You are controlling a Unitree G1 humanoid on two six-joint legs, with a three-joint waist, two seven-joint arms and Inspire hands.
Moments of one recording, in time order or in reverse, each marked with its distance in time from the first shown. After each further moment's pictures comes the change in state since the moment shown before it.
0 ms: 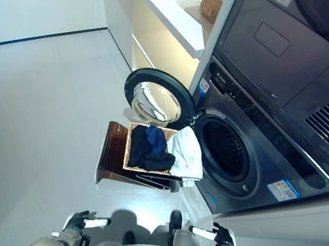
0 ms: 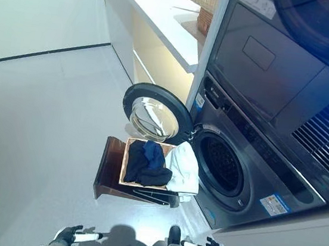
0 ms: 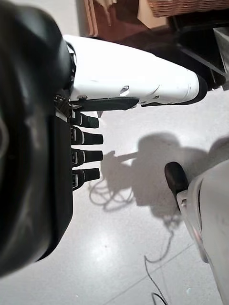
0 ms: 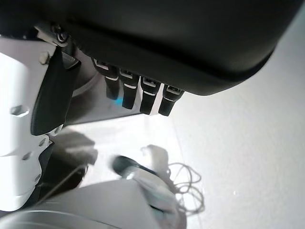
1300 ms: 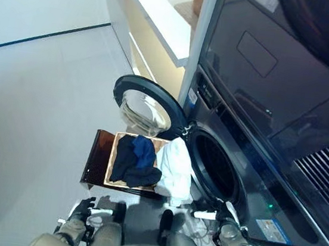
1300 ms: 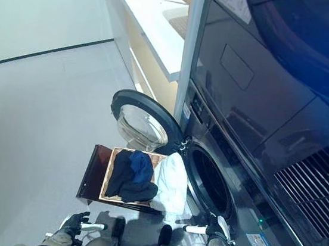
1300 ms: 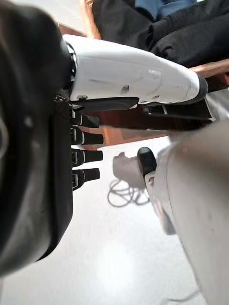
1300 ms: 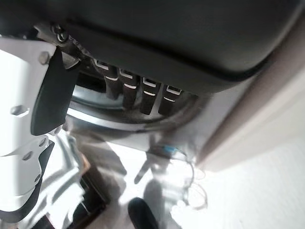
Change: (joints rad) left arm -0.032 -0.014 -0.050 -0.073 0.072 -0.027 0.026; right arm -0.143 -0.115 0.263 -0.065 -0.213 0.022 -0.009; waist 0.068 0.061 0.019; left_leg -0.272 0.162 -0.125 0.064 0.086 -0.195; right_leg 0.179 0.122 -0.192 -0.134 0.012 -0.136
